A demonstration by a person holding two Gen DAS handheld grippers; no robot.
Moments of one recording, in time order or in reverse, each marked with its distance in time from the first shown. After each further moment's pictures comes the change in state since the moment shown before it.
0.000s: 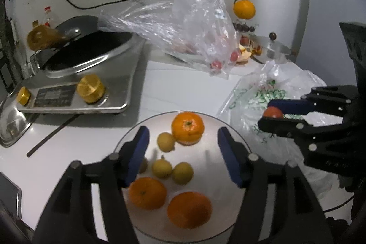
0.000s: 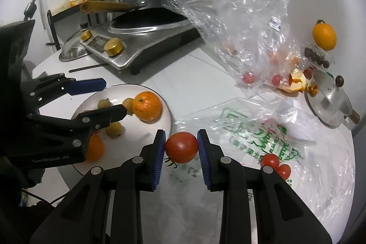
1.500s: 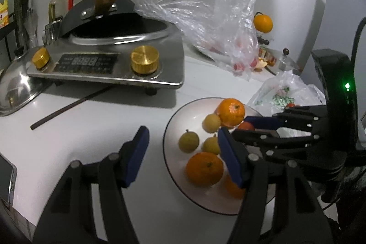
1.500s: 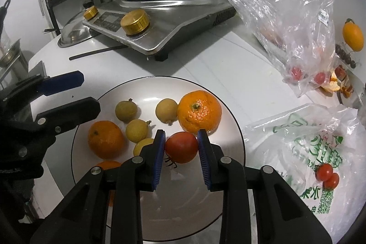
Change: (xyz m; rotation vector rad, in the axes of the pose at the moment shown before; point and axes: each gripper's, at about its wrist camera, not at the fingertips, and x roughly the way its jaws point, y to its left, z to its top) left arm -0.013 0.080 -0.036 -0.150 -0.018 -0.043; right arm 0.076 0.061 0.020 -0.001 0.117 0.021
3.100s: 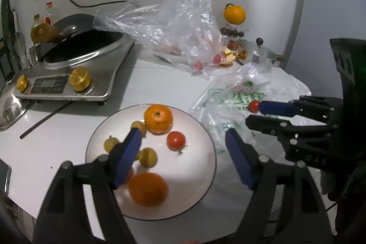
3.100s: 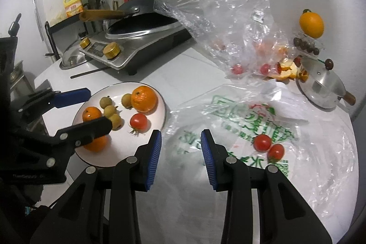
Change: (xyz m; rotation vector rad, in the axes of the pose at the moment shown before) left arm -0.003 -0.125 0.008 0.099 0.005 0.007; right arm -0.097 -0.086 -0.057 0.092 -0.153 -0.017
